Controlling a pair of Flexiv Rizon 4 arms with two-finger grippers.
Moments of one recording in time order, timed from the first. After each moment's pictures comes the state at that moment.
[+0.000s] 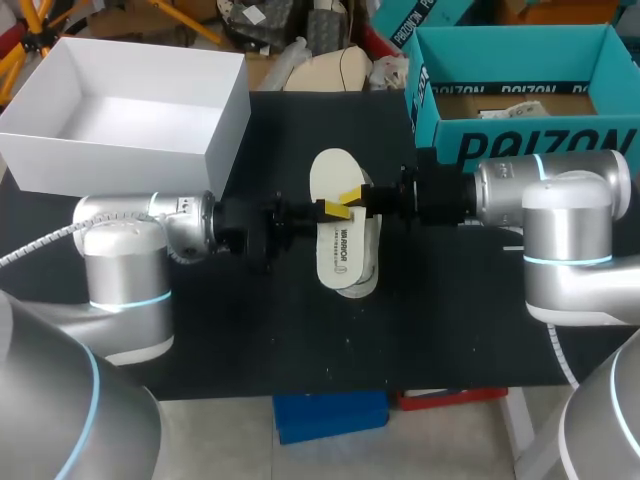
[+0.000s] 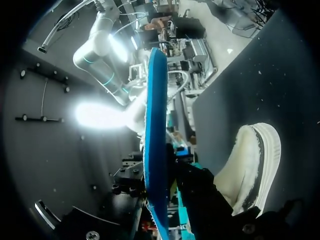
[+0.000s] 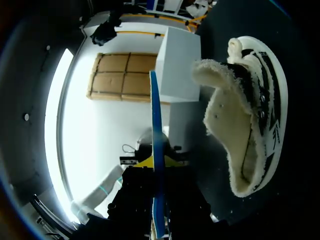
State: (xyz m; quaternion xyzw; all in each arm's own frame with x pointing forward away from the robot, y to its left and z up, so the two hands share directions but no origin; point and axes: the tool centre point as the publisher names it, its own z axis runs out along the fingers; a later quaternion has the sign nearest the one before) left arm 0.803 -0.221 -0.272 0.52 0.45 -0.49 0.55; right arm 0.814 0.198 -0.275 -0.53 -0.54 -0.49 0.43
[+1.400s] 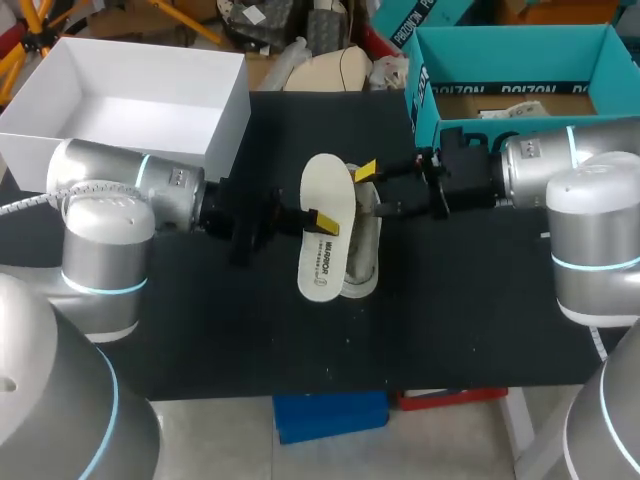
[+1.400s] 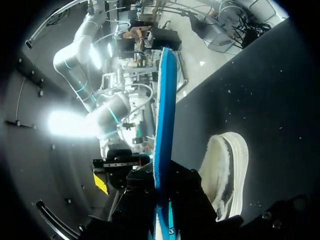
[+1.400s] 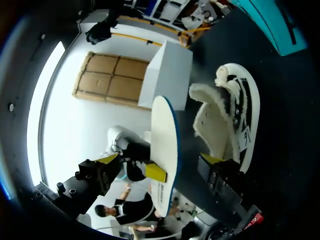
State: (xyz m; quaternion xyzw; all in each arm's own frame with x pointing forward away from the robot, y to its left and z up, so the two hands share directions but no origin) left arm 0.790 -0.202 -0.284 0.61 0.50 -0.42 0.45; right arm 0.810 0.163 -0.254 -0.57 -0.58 -0.47 0.34
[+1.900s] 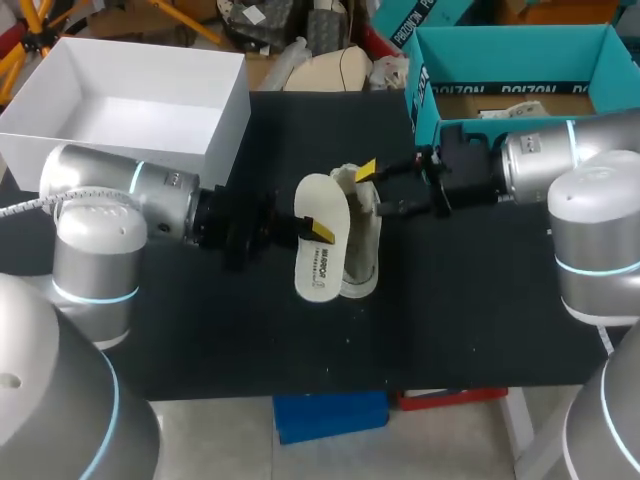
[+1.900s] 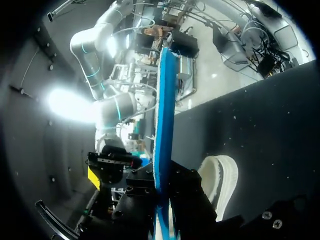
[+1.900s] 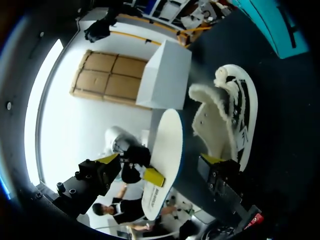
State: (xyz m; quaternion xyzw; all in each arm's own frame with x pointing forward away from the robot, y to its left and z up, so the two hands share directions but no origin) left arm 0.772 -0.195 -0.288 0.55 0.56 -0.47 0.39; right arm 0.810 0.160 -0.251 -0.58 -0.59 -0.46 0.33
